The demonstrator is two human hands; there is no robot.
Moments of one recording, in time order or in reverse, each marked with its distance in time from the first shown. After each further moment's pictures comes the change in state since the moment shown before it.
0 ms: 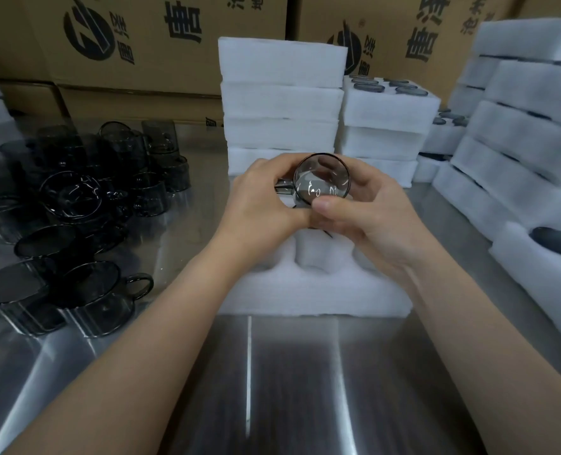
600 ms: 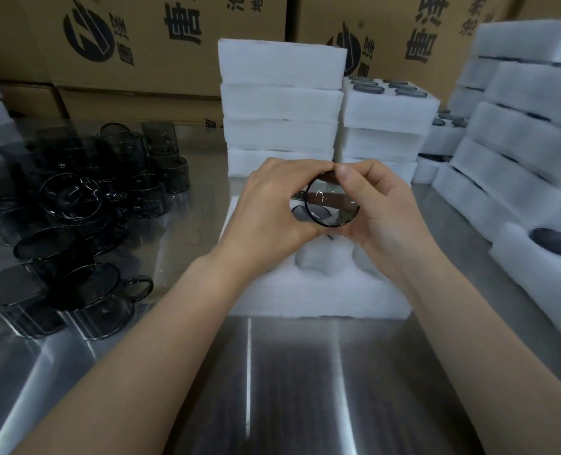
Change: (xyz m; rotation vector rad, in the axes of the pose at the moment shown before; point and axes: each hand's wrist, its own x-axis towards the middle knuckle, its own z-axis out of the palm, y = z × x) left_hand -0.006 0.006 0.004 0.191 0.015 0.269; right_hand -0.001 0.001 -0.002 0.014 0.146 -0.008
